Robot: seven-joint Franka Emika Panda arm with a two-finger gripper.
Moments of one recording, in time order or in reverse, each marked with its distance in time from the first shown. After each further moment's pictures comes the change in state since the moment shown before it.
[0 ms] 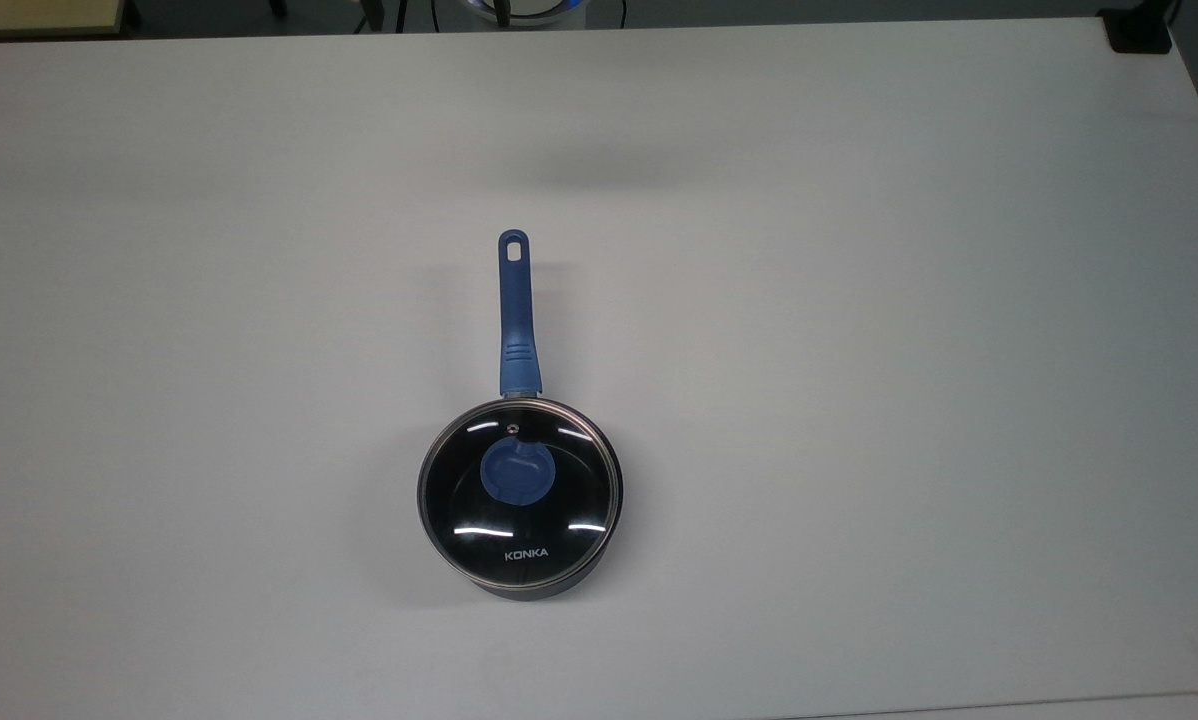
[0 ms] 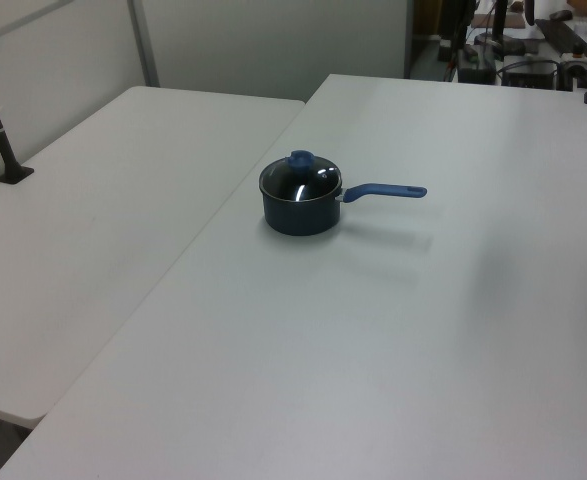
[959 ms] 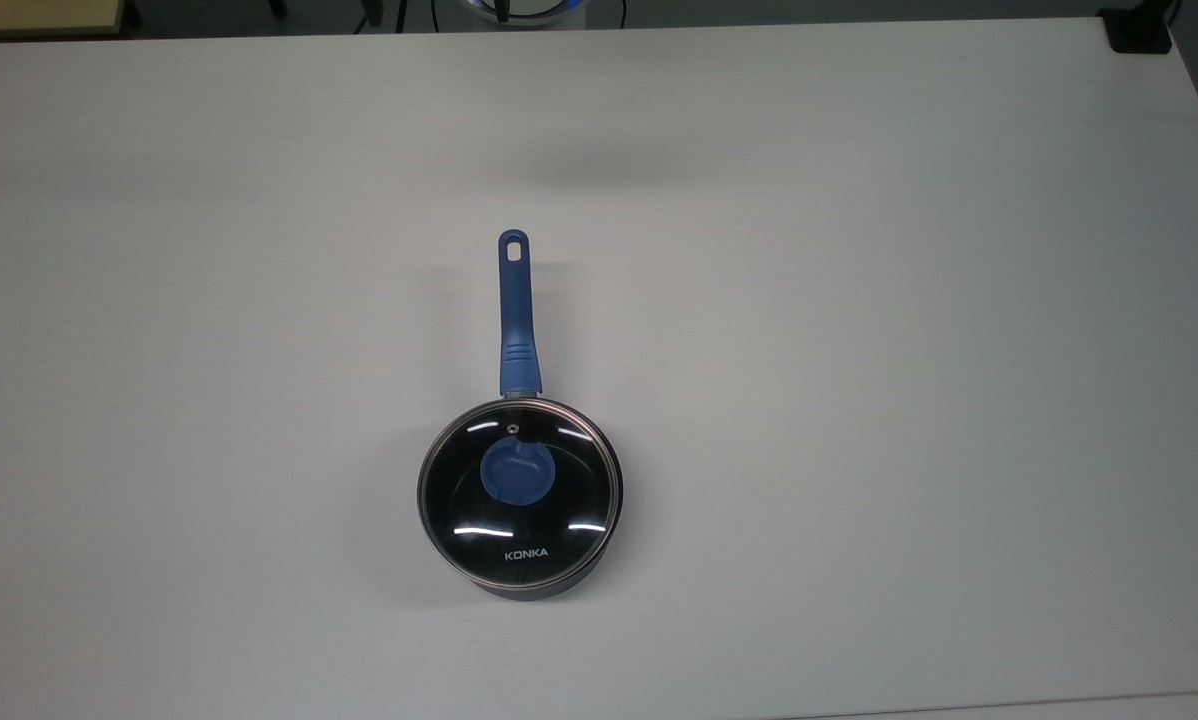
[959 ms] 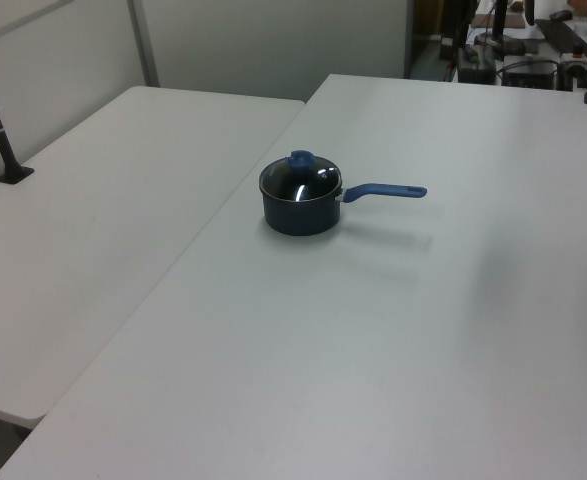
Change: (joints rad) arm 0.000 -0.006 -0.001 -0.003 0.000 0.000 -0.004
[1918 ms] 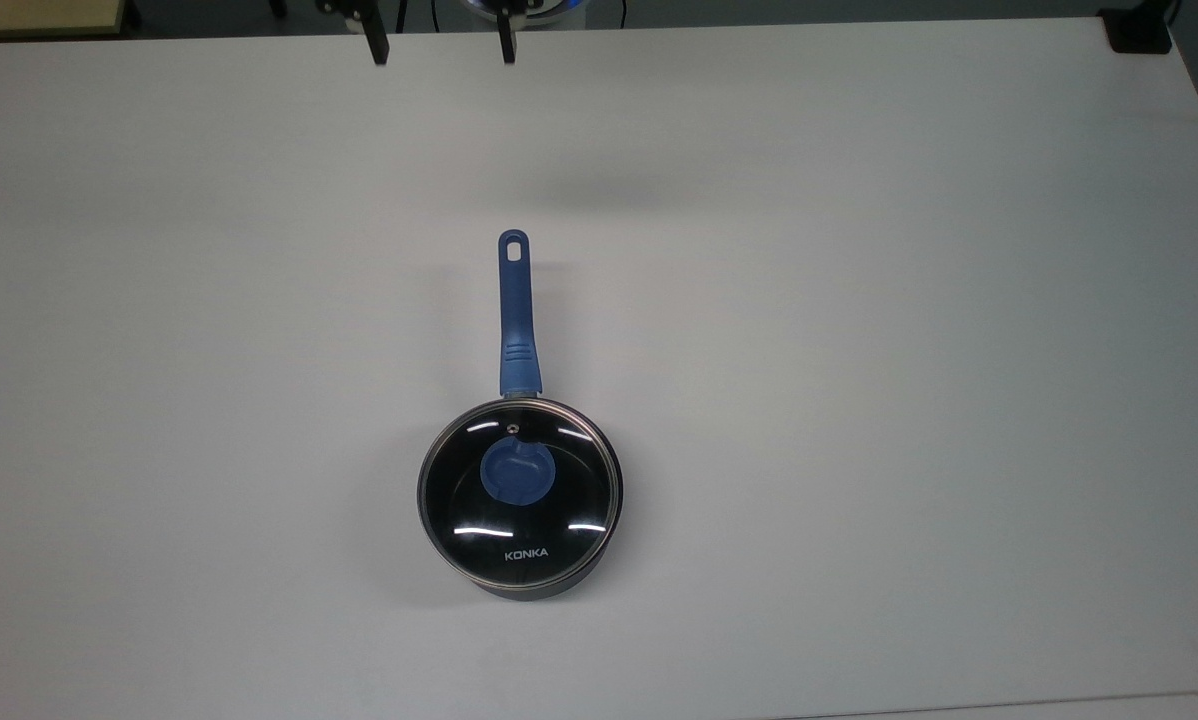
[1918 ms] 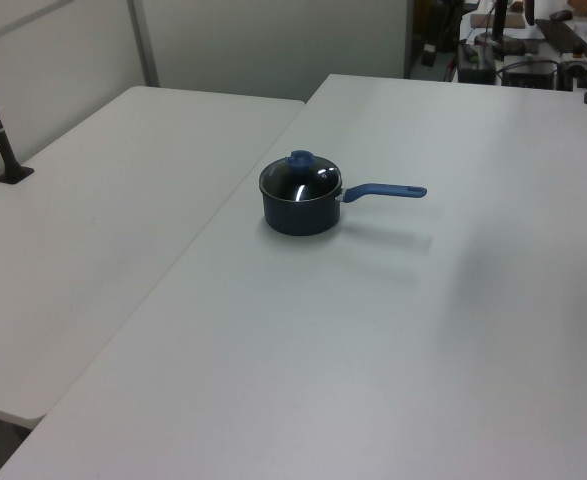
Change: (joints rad) arm 0.023 0.014 0.000 -0.044 -0.019 0.164 0.031
